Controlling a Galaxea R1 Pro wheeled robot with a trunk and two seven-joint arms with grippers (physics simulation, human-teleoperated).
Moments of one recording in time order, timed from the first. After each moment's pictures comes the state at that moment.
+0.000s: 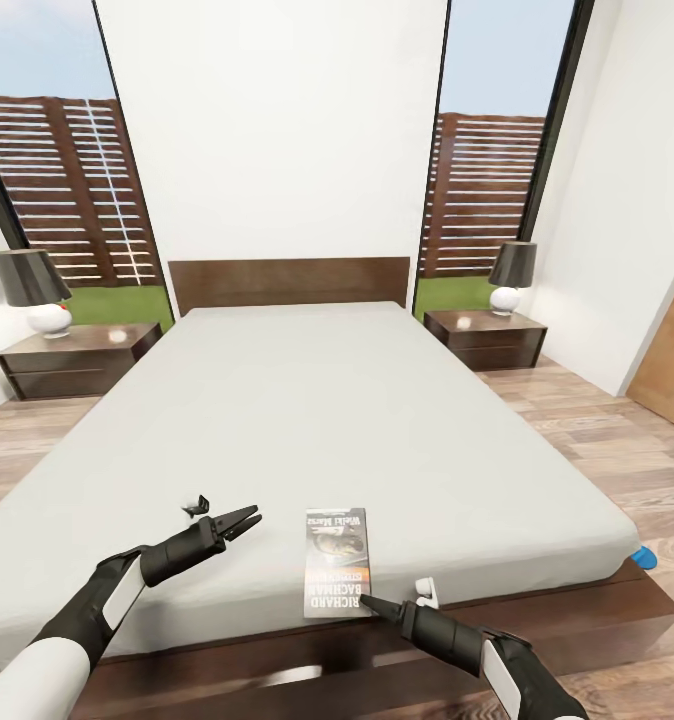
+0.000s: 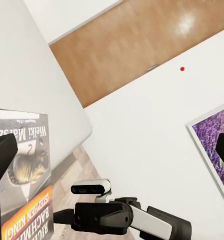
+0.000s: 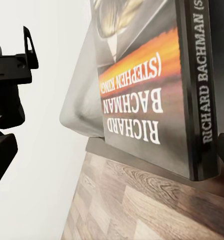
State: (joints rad) left arm -0.62 0.18 0.06 -0.58 0.50 0.56 -1.35; right arm -0.47 0.02 -0.22 -0.49 -0.16 0.38 1.18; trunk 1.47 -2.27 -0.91
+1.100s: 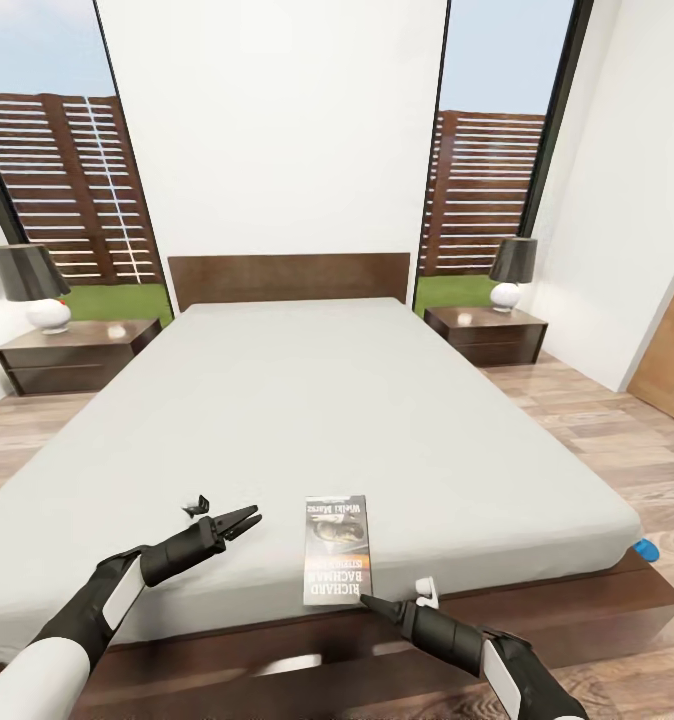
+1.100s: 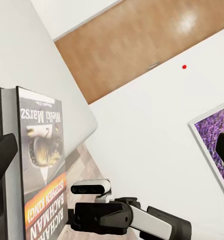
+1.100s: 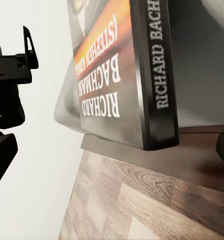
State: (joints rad) left arm -0.62 0.18 0.06 -0.58 0.50 0.56 -1.35; right arm -0.47 0.02 -0.22 -0.49 -0.16 0.38 1.18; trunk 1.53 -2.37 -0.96
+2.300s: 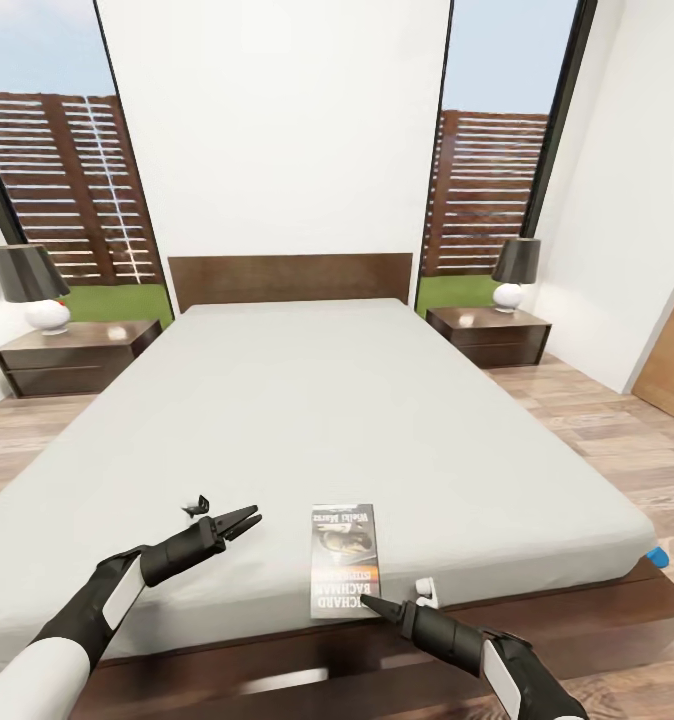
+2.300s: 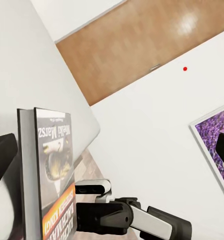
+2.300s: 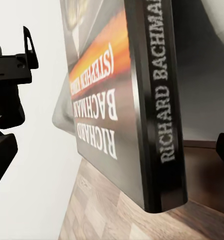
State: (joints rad) left arm -0.62 0.18 0.06 -0.58 0.50 0.56 -1.35; right arm -0.47 0.02 -0.22 -0.49 -0.16 0.38 1.18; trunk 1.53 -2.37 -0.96
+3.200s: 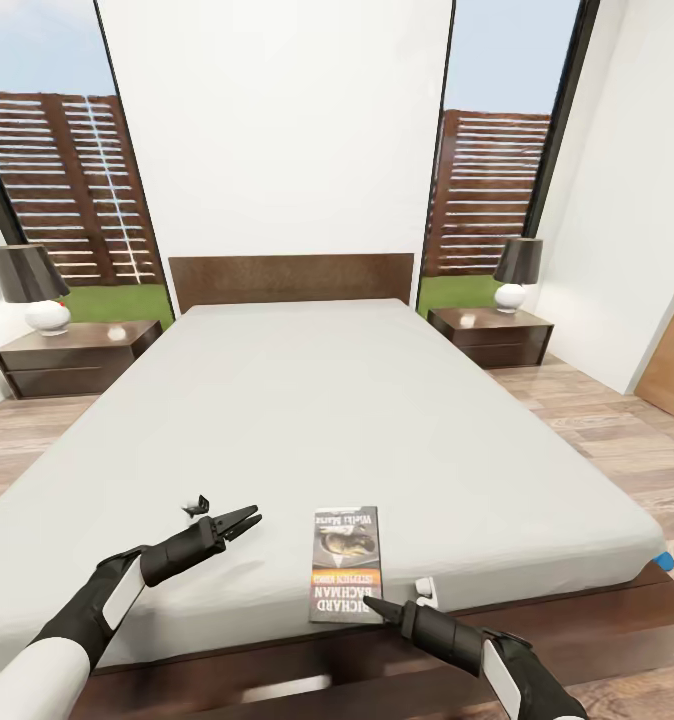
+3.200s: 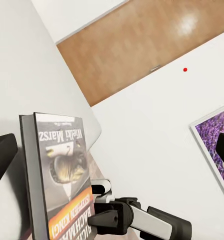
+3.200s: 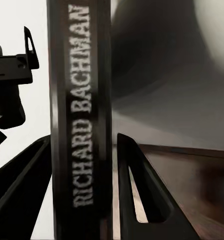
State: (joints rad) left arm -0.62 0.18 0.06 -0.58 0.50 0.56 -1.35; right arm -0.47 0.02 -0.22 -0.49 -0.16 0.37 1.18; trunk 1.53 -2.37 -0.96
